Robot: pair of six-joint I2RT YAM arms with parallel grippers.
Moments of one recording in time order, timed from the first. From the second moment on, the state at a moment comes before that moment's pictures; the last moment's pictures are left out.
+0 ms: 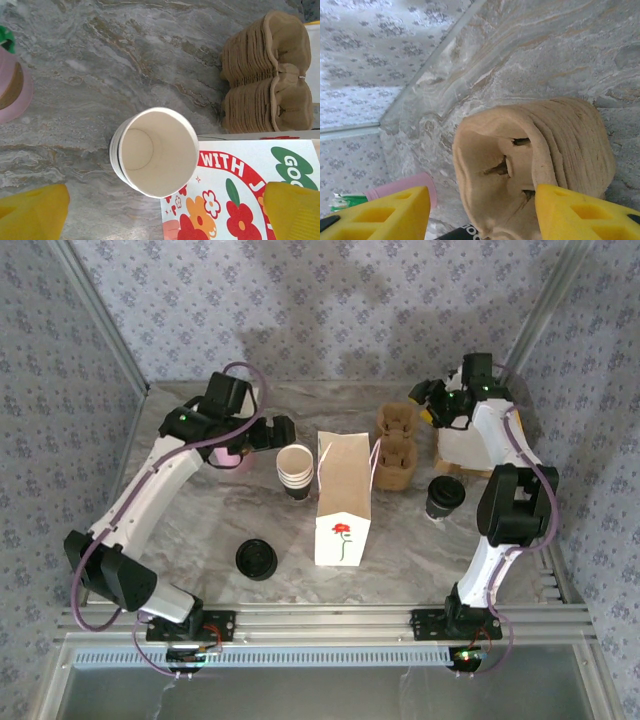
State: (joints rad) left arm -0.47 1.48 1.58 -0.96 0.17 -0.51; right arm -0.05 1.86 1.66 -0.66 -0.56 0.69
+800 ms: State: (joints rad) left arm -0.52 1.56 1.68 -1.03 0.16 -0.51; right arm -0.05 1.87 1.59 -0.61 -0.57 0.66
